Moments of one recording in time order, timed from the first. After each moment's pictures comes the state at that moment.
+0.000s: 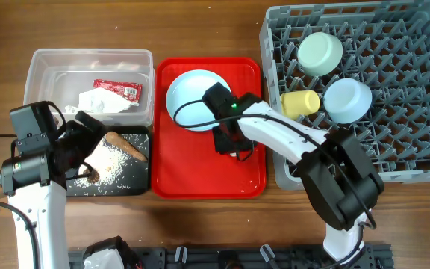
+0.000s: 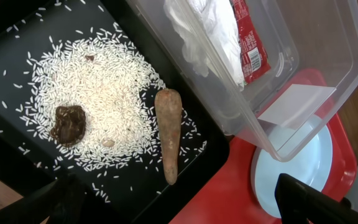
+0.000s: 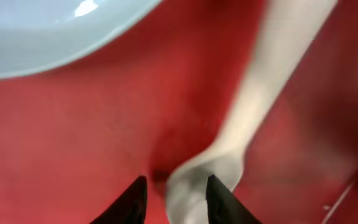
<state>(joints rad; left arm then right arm) 0.31 1.10 0.95 -0.93 0.13 -0.68 0.68 1.99 1.32 -0.83 -0.06 0.52</state>
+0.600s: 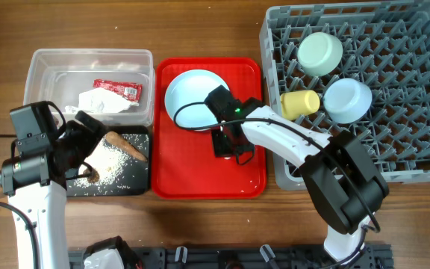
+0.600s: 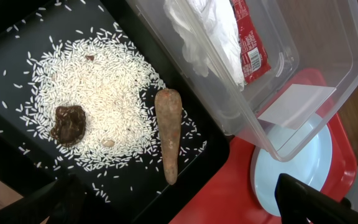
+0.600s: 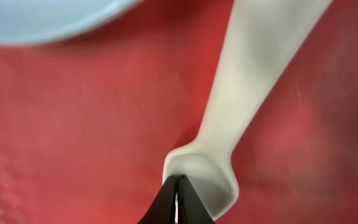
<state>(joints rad) 0.31 1.10 0.95 -0.93 0.13 -0.68 0.68 1.96 1.26 -0.77 -0.14 0.51</state>
